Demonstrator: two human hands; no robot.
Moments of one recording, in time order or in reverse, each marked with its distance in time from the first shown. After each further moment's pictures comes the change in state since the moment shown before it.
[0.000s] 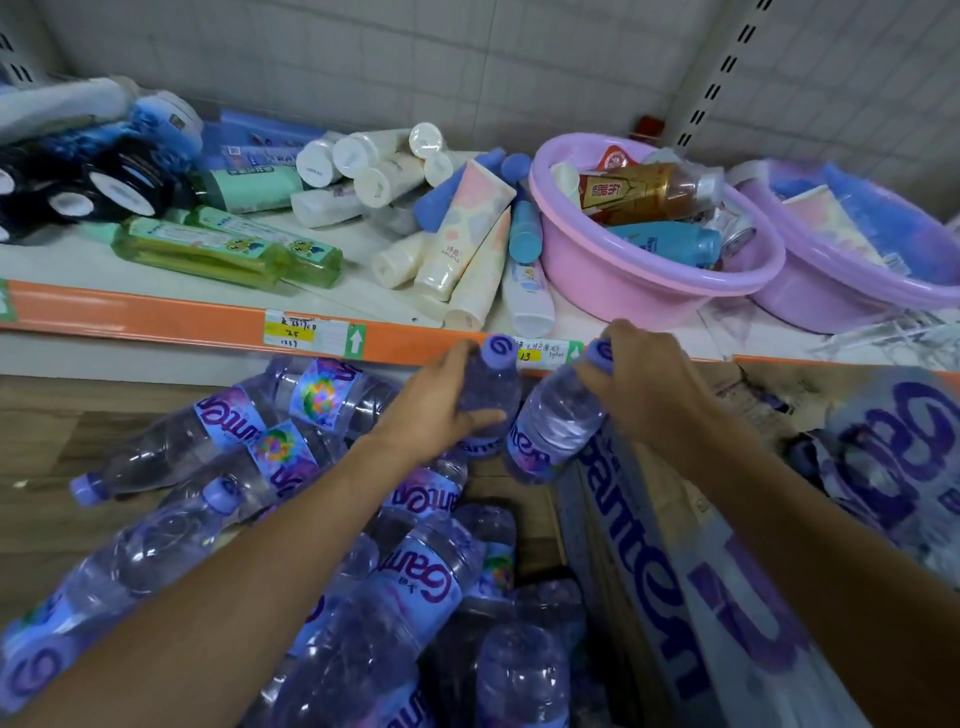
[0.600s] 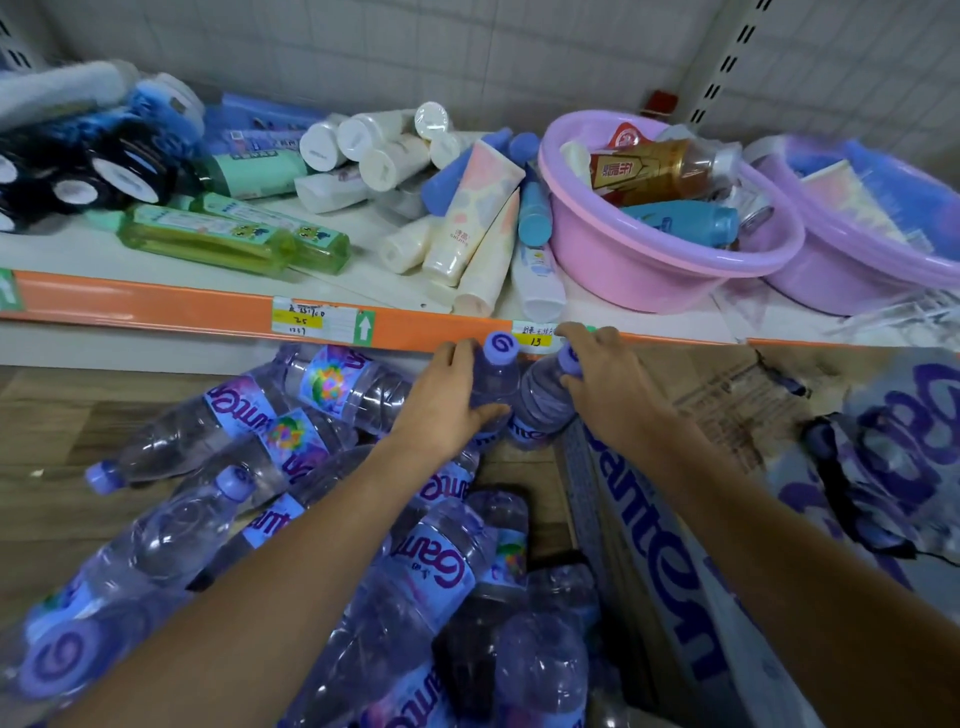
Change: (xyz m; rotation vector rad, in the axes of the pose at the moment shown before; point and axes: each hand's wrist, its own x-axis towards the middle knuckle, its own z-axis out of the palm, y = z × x) left_hand -0.005 0.002 0.012 0.090 0.071 -0.135; right_hand 0.012 0.012 0.055 -0.041 -0.021 -0.096
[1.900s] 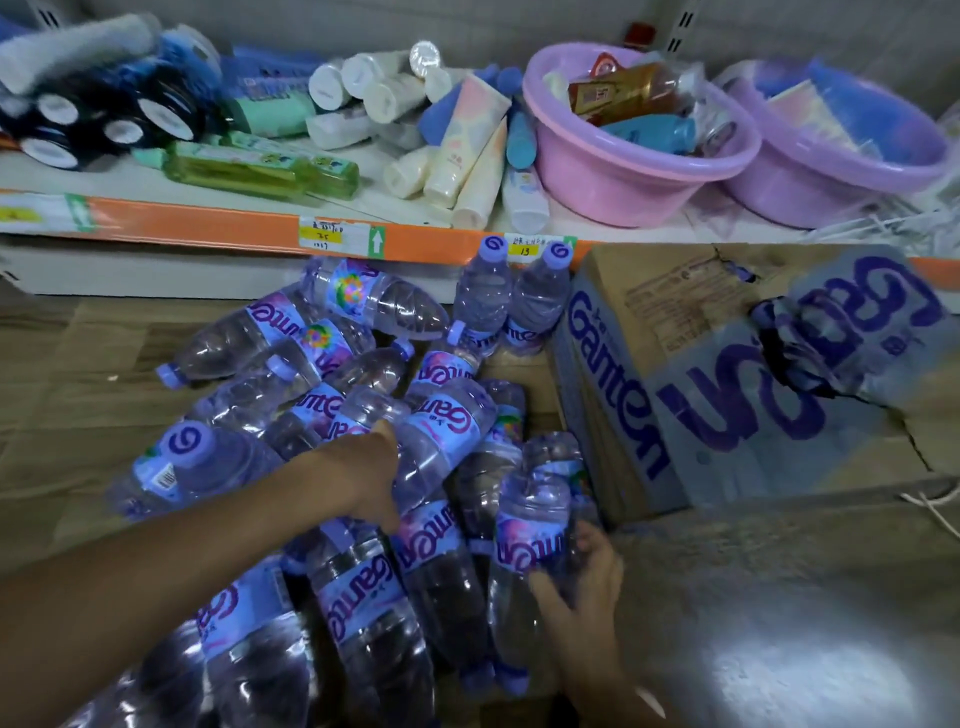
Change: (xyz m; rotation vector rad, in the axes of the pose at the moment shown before) left_hand -0.169 -0.007 -0.047 0.591 -0.826 -0.297; right_hand -0.282 -0.066 0.114 0.885 0.168 0.676
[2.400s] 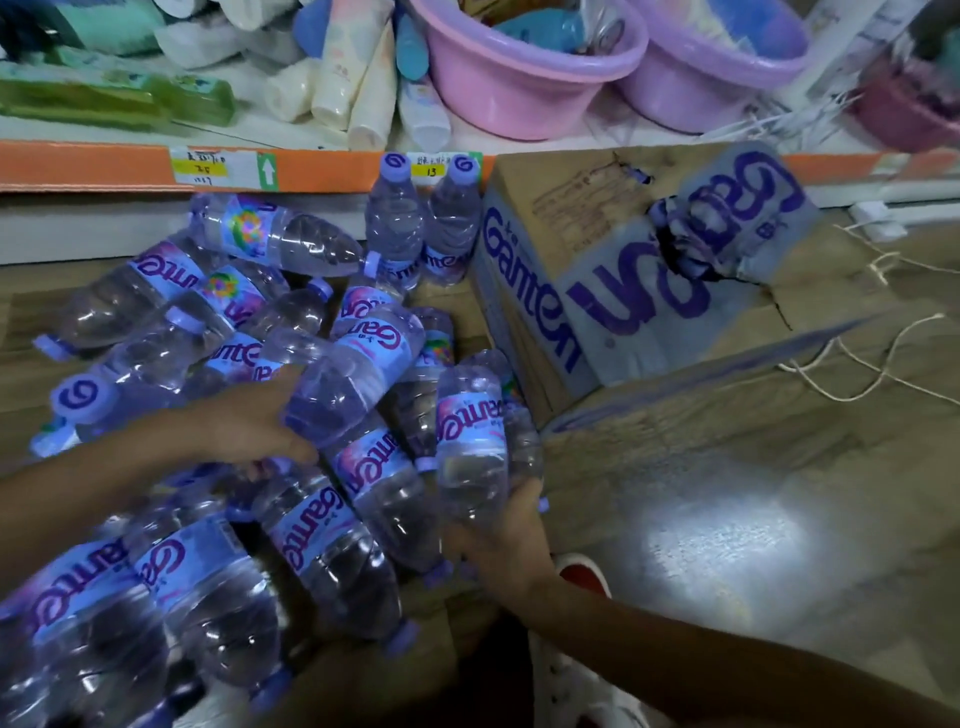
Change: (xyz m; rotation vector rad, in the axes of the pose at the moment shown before) left_hand -0.018 -0.031 0.006 -0.420 0.017 0.151; right_hand -0.034 -0.010 0.000 -0.255 -0.249 -0.054
